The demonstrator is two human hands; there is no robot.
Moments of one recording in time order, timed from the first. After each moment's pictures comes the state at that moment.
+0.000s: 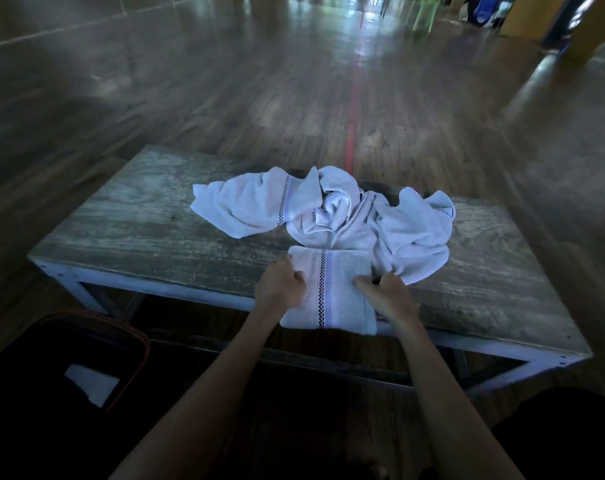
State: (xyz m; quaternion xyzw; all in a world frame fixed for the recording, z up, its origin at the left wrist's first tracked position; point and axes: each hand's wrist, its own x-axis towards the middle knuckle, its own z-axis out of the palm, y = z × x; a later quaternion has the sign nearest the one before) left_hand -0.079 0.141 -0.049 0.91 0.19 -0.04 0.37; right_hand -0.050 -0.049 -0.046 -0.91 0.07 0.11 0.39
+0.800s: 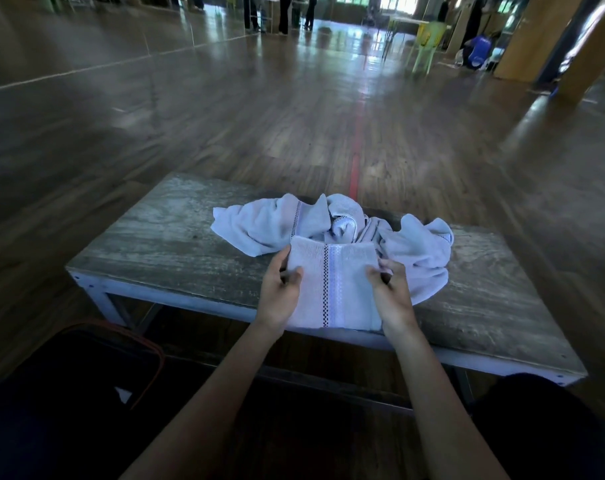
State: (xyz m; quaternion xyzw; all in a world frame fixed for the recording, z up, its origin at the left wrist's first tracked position) left_hand -0.117 0.152 -0.020 0.67 0.13 0.15 0.72; right_hand -0.078 -0.021 -0.001 -0.77 0.04 -0.02 0.64
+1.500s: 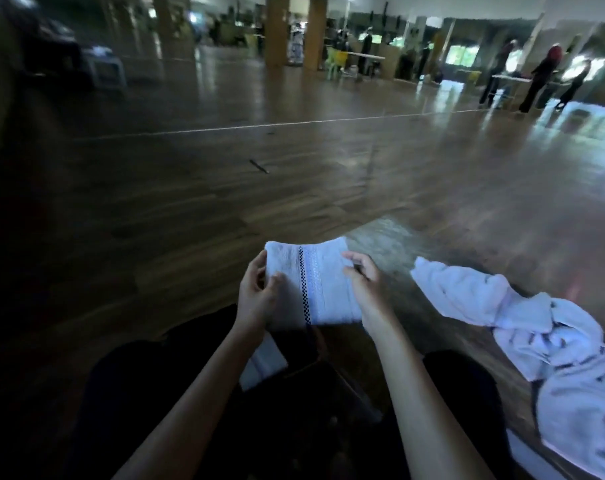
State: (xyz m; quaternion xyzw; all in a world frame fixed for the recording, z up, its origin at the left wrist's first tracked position) left_hand -0.354 0.367 0.020 0.56 0.33 0.45 0.61; right_hand -0.198 0.285 0.043 -0.69 -0.30 0.21 0.62
